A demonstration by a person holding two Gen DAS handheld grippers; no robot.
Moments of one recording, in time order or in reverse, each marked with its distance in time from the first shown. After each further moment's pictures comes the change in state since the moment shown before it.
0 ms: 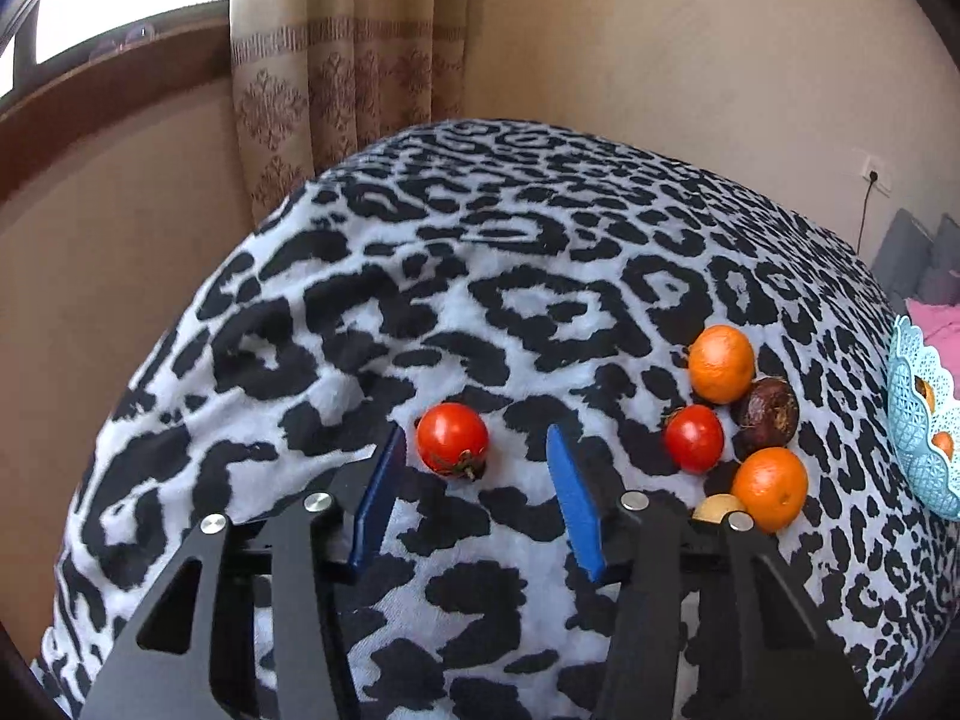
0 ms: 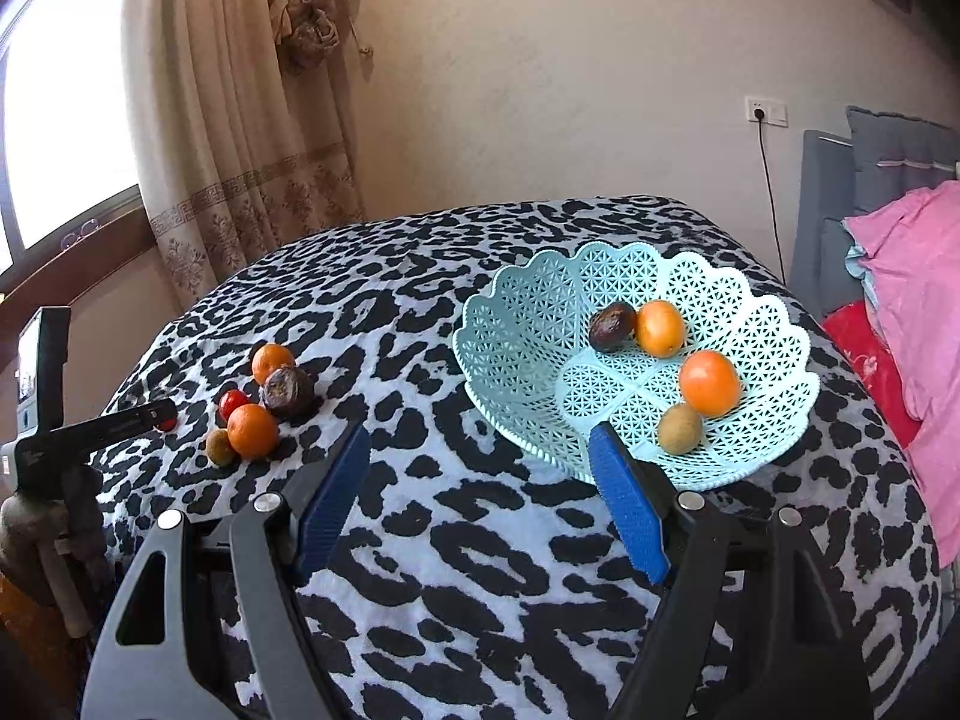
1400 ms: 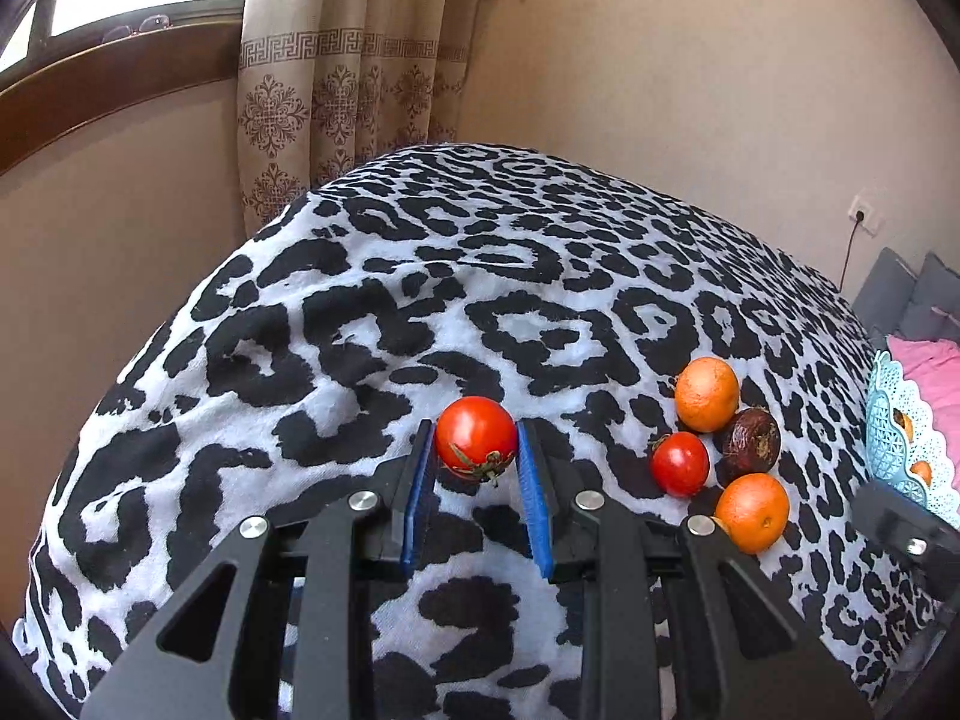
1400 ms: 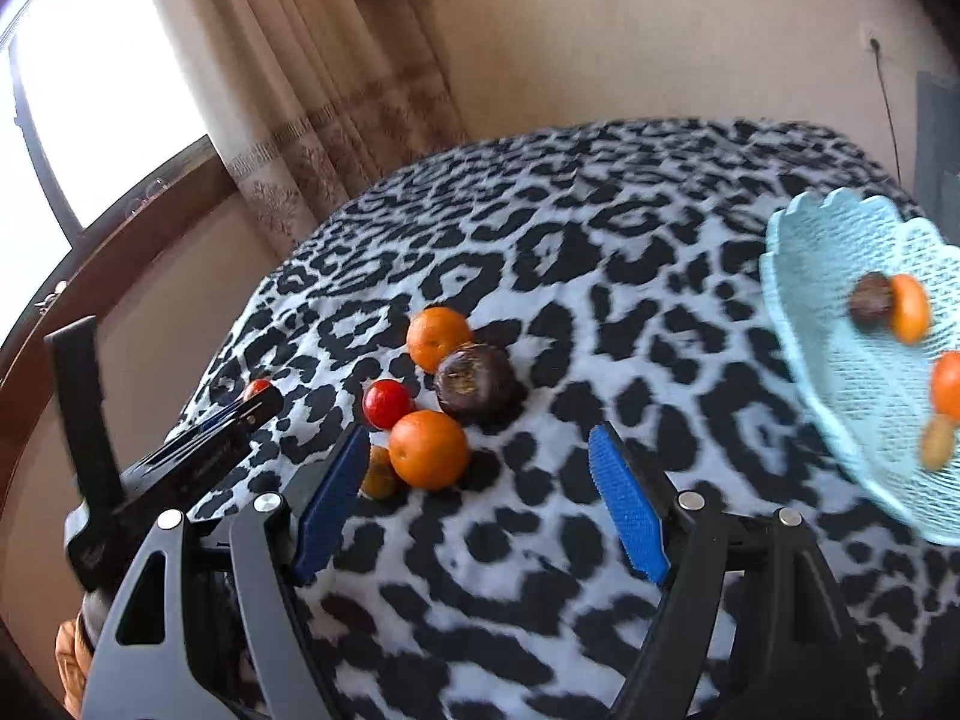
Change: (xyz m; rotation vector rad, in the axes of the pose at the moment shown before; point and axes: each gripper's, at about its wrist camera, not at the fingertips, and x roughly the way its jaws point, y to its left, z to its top) left arm -0.008 0.007 -0.003 -0.053 -0.074 -0.055; right arm 0.086 0.098 0.026 0.016 0.234 0.255
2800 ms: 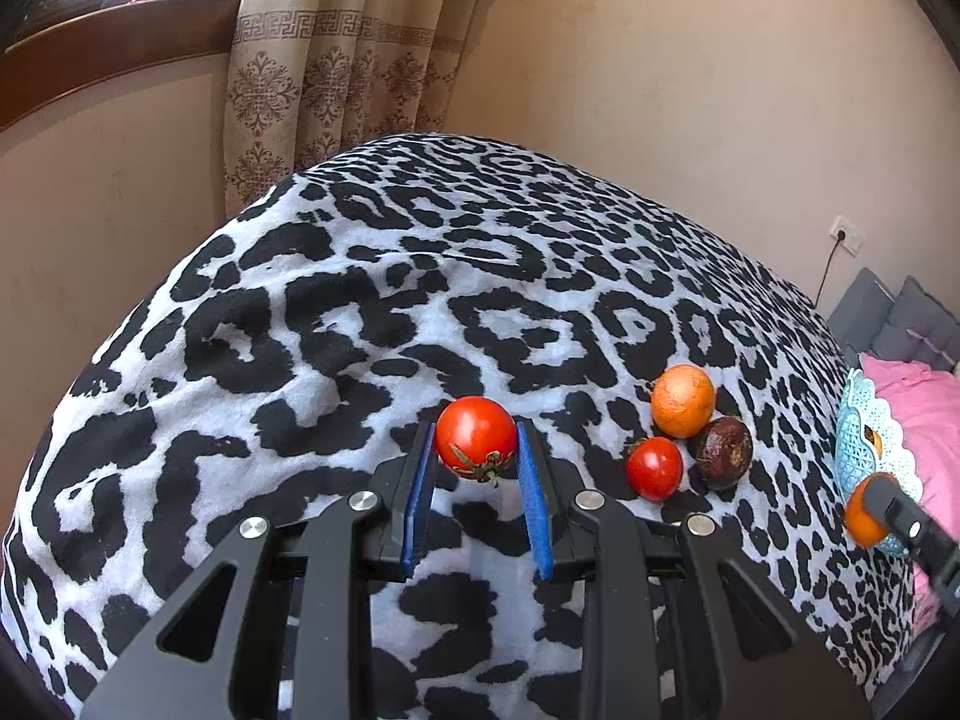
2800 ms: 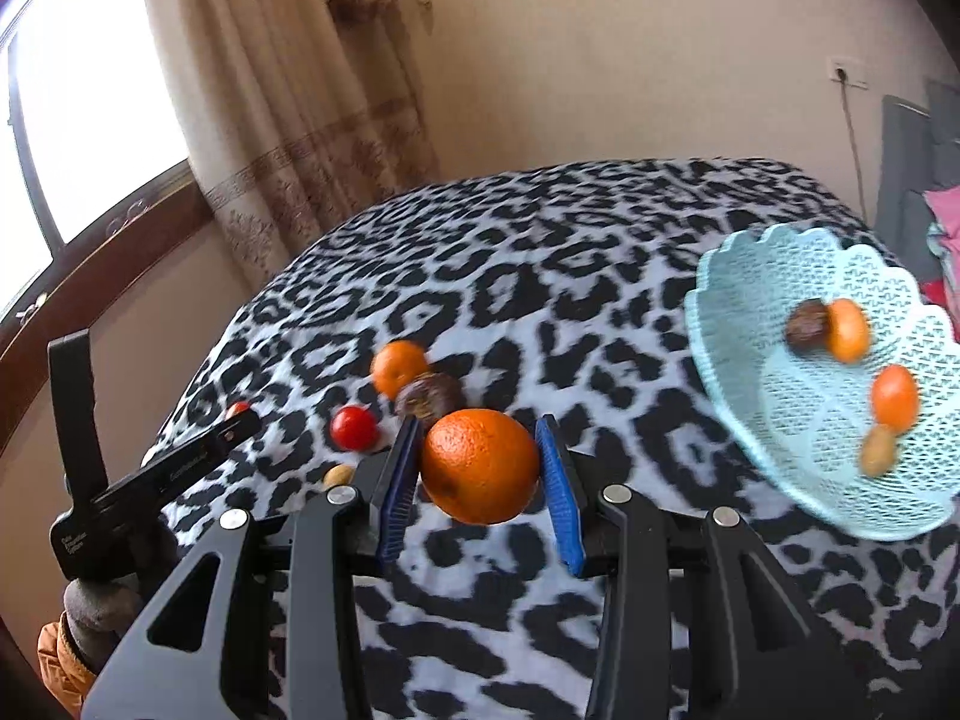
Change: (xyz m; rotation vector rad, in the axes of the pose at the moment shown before) left arm -0.001 0.004 0.002 -0.046 0.018 -0.083; right arm -0.037 -0.012 -0.006 -0.001 -0.117 -0.090
